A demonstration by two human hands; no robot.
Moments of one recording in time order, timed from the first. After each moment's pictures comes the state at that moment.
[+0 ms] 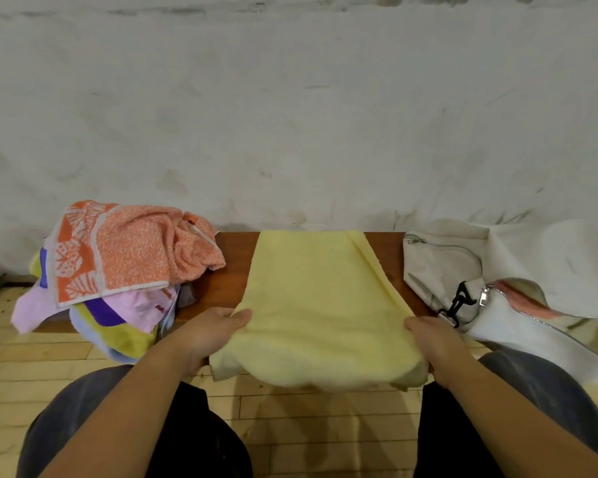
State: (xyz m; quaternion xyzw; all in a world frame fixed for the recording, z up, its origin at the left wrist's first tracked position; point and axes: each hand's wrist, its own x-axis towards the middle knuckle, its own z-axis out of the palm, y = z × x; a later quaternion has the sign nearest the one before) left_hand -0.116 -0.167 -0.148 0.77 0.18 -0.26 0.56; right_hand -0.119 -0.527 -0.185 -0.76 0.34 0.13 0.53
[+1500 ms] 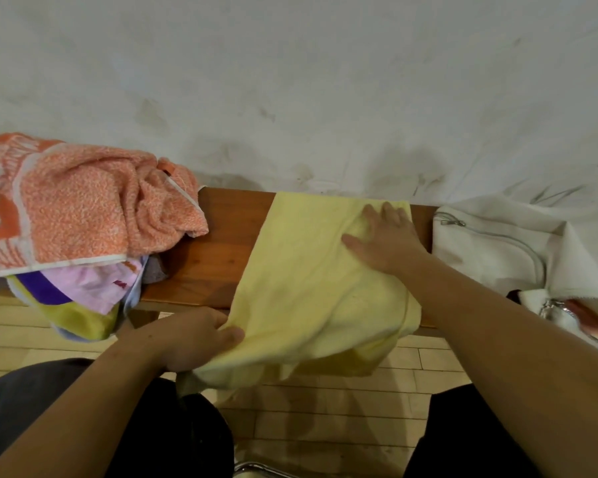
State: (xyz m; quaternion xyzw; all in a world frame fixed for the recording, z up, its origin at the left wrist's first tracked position) left_hand -0.091 -0.169 -0.162 0.89 0.02 -0.38 0.23; right_hand 0.061 -0.477 -0.210 -0.98 -0.02 0.15 0.10
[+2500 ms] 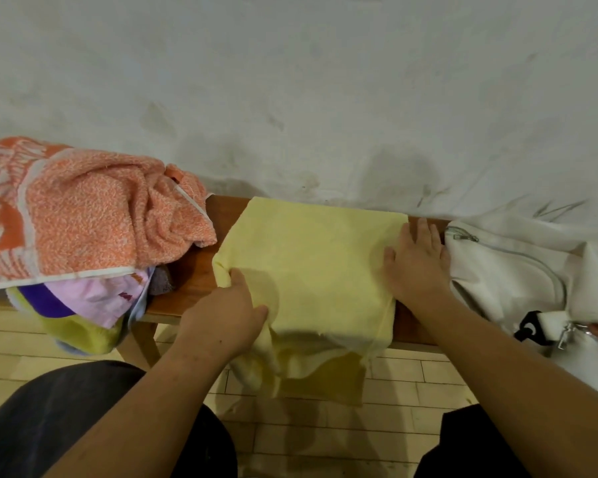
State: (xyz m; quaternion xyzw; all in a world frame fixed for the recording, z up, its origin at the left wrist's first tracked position) left_hand -0.059 -0.201 -0.180 0.96 0.12 -0.23 0.11; right_hand 0.031 -0.476 -0.210 -0.99 0.10 0.04 0.13
